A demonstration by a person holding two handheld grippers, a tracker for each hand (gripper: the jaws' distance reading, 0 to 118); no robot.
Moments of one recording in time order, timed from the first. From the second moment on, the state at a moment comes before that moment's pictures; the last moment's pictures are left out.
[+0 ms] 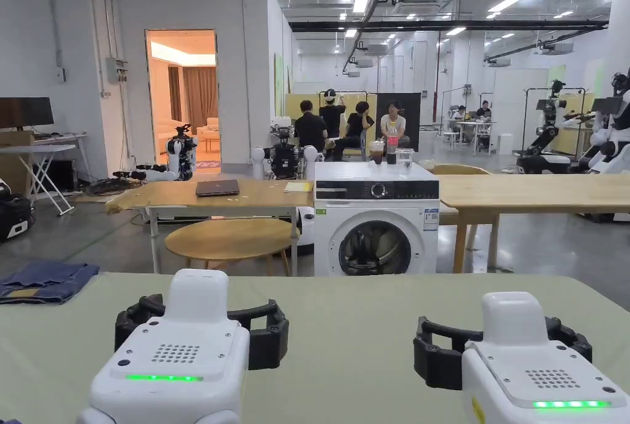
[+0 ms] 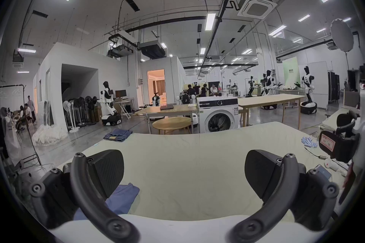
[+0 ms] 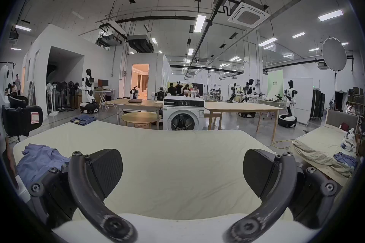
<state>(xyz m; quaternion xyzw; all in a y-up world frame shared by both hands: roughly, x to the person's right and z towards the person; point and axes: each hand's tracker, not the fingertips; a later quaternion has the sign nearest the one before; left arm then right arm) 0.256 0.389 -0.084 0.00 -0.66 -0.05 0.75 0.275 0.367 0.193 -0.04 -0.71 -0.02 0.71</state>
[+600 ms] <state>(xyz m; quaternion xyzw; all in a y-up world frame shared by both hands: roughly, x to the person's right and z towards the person) 0.283 0.286 -0.198 -0.61 -0.54 0.34 0.47 0.268 0.320 0.132 -0.36 -0.60 0.44 0.57</state>
